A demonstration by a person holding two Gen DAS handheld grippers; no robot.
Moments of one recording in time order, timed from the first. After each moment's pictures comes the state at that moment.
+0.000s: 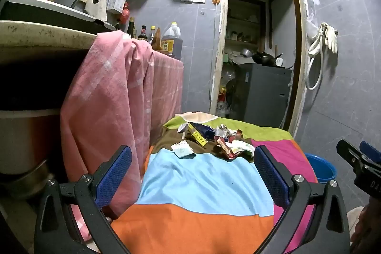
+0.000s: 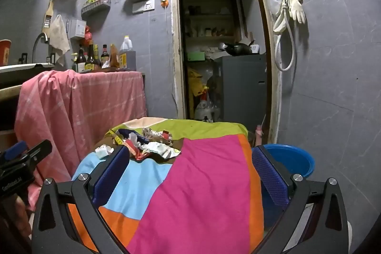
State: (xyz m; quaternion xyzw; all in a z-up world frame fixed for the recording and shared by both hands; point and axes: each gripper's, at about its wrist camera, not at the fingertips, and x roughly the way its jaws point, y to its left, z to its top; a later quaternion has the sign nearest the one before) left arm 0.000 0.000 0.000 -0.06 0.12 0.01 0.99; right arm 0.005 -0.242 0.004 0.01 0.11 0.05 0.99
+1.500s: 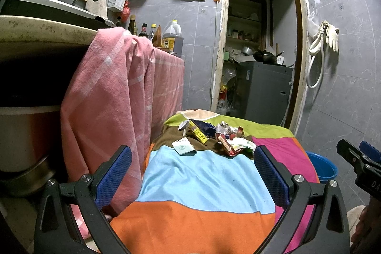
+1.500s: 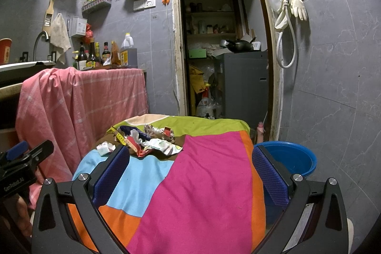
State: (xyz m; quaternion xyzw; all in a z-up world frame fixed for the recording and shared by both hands) left arm 0.001 0.000 0.000 -0.06 0.12 0.01 0.99; right arm 0.007 -0.238 0.001 0.02 0.12 0.05 0.99
